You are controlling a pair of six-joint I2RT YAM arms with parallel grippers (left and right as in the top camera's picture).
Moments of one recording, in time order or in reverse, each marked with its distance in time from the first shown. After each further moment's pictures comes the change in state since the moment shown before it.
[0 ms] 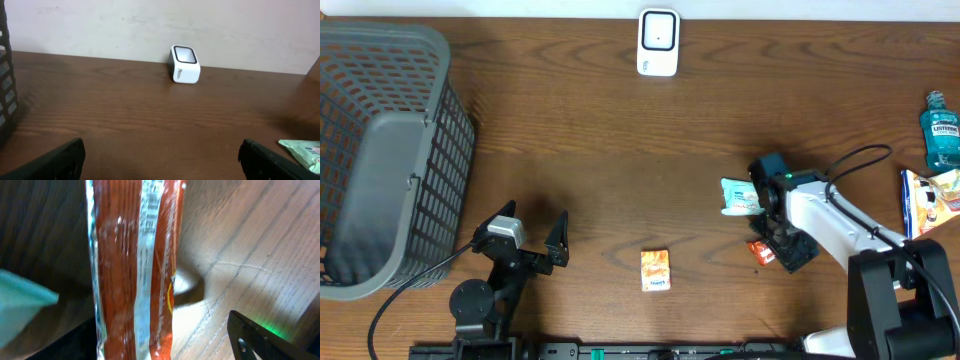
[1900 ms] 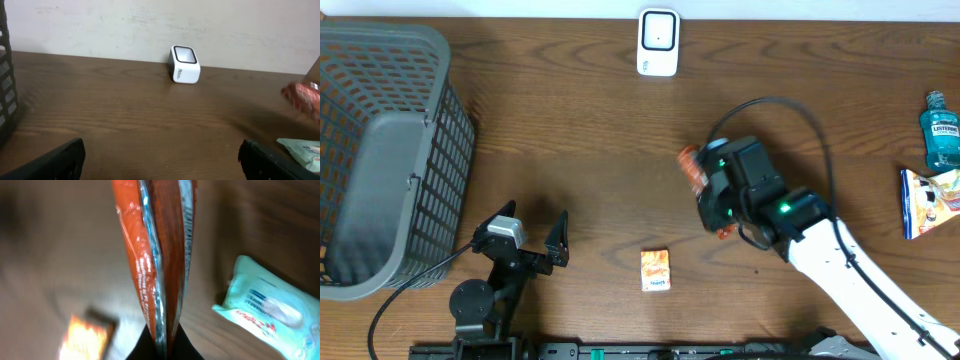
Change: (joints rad) left arm 0.000 0.000 0.000 0.000 0.000 0.000; right arm 0.306 -0.343 0.095 0.269 -0.340 -1.266
